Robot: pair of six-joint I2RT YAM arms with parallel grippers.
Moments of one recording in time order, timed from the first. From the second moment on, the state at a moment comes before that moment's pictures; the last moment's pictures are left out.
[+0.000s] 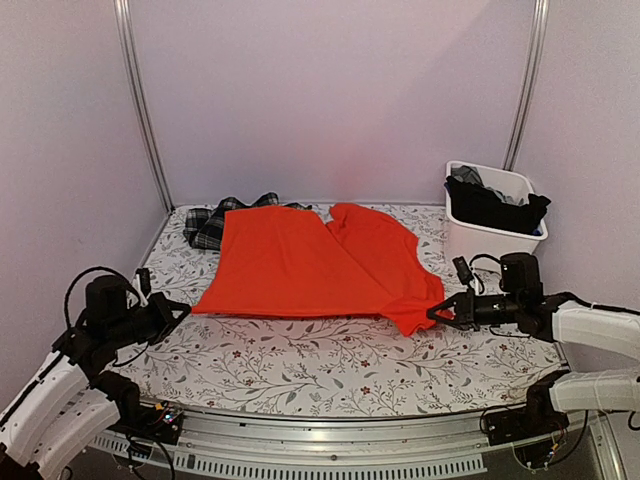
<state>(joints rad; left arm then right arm) -0.23 0.45 0.26 -0.30 0.27 -0.86 0.34 1.08 0.39 0.09 -0.78 0.61</state>
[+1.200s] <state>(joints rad) -0.43 1.06 0.58 -0.39 -0.09 -0.76 0.46 1.38 0.69 -0.19 -0.48 0.51</state>
